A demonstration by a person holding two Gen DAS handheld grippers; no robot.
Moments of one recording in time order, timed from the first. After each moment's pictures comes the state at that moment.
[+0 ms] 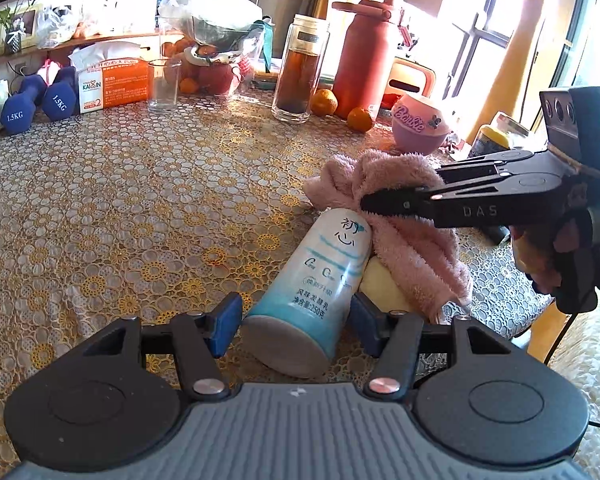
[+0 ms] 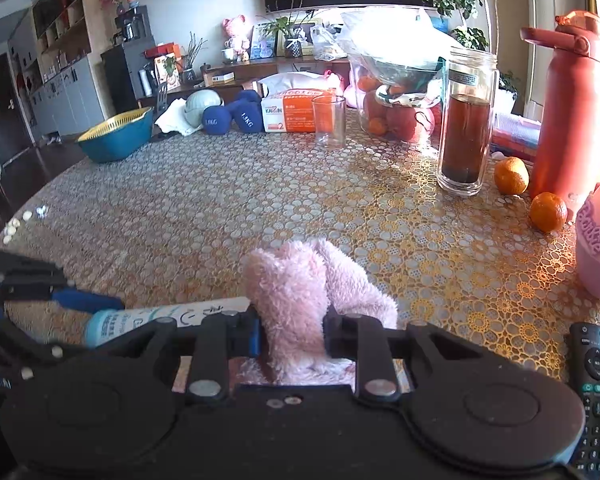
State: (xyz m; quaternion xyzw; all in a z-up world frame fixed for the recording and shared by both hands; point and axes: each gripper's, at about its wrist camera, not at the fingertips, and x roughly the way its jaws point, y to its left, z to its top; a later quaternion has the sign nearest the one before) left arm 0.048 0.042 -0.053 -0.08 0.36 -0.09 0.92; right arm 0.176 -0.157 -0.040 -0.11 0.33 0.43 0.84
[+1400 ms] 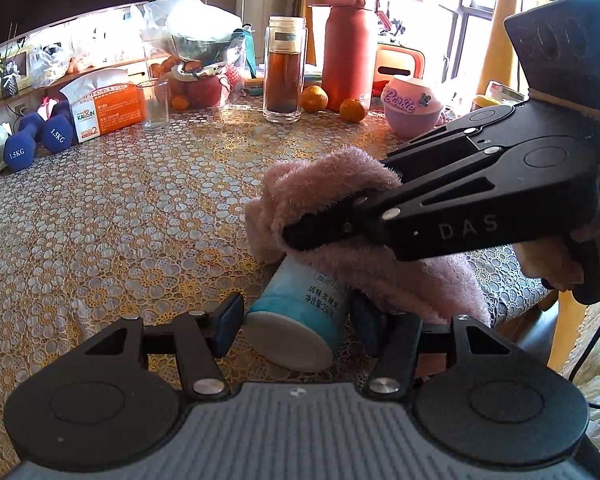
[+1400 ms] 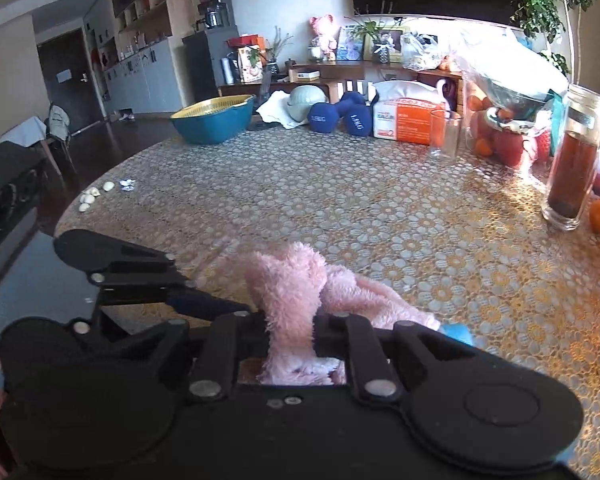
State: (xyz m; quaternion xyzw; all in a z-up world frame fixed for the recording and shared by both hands) left arm 0.036 0.016 -0.058 -0.01 0.35 -0.07 0.93; right arm 0.128 -0.113 -0.032 -0.12 0.31 0.52 0.78
